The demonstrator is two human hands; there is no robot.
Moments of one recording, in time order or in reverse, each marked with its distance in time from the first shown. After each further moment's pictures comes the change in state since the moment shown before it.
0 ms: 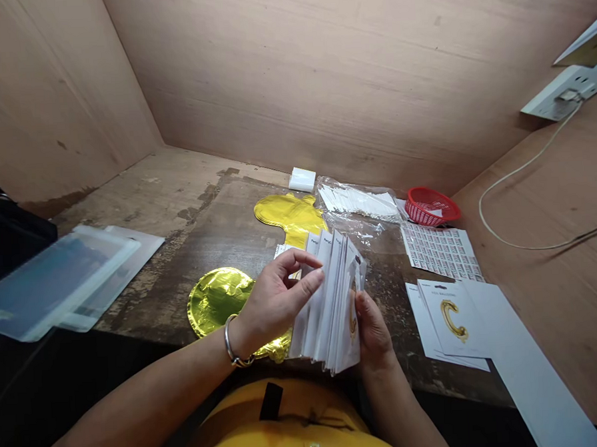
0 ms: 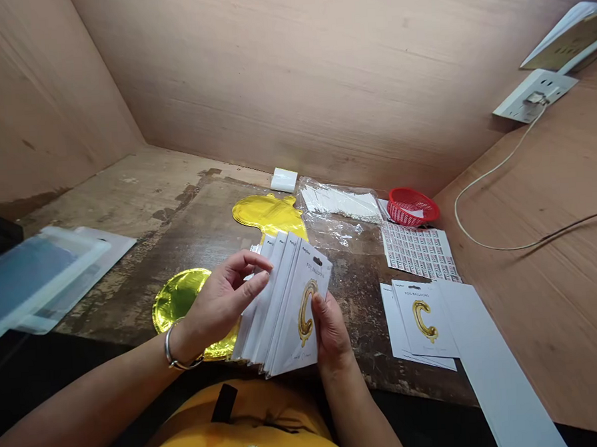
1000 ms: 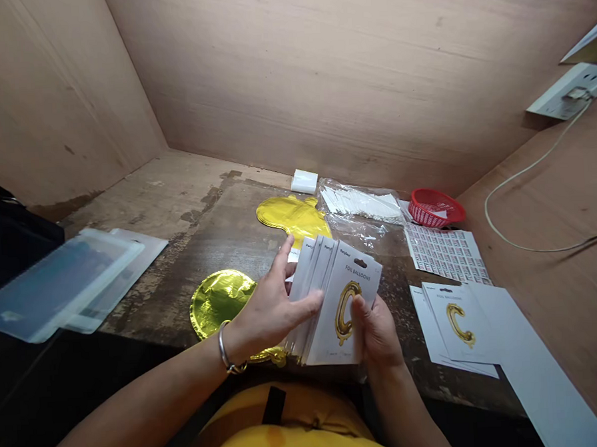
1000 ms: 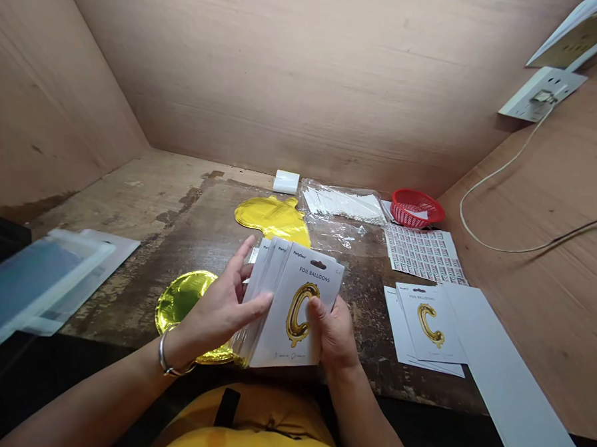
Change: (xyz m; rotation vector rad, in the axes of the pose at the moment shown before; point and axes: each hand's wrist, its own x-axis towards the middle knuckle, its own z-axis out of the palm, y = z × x) left_hand -0.005 0.004 -0.009 0.034 -0.036 -0.201; right_hand 0.001 -0.005 -0.001 -0.120 0.019 -0.090
